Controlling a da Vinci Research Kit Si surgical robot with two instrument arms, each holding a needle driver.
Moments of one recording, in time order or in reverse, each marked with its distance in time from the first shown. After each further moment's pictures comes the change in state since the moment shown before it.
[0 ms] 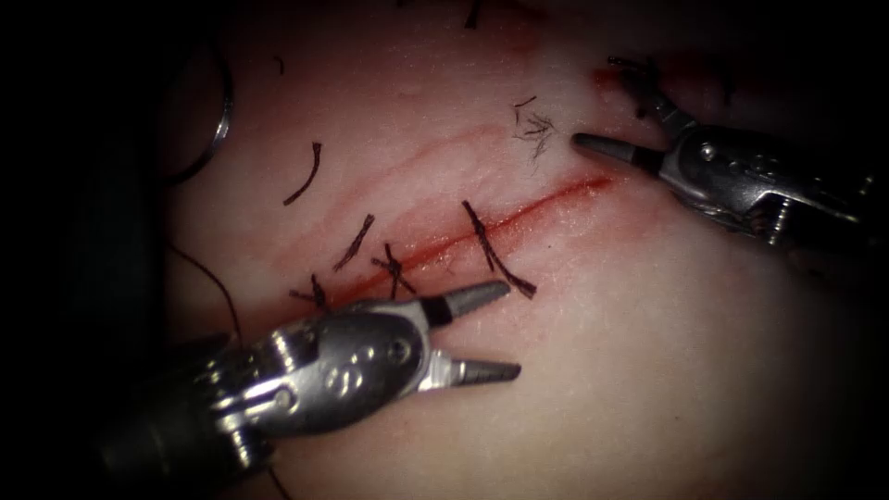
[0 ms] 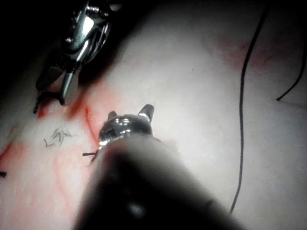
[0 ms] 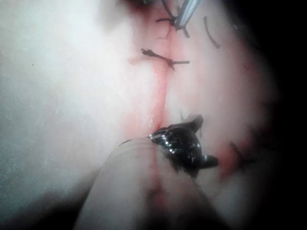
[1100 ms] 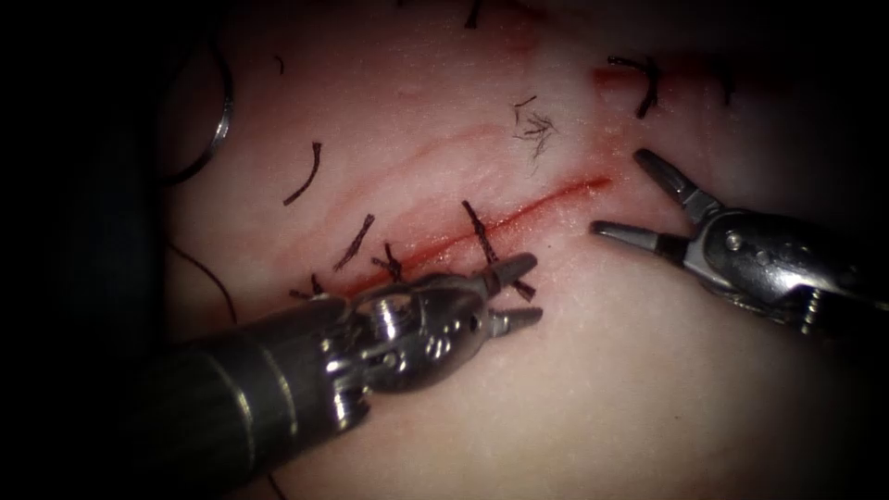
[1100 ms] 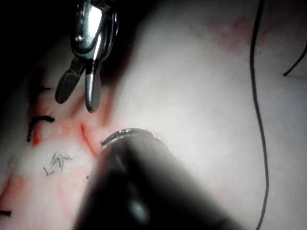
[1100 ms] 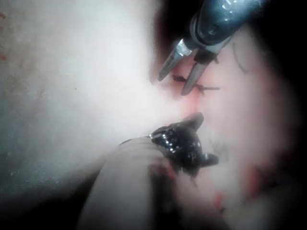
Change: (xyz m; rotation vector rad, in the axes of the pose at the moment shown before) right arm -0.002 -0.004 -0.003 0.109 -0.042 -0.058; left arm 0.000 0.000 0.005 0.063 -0.109 0.189
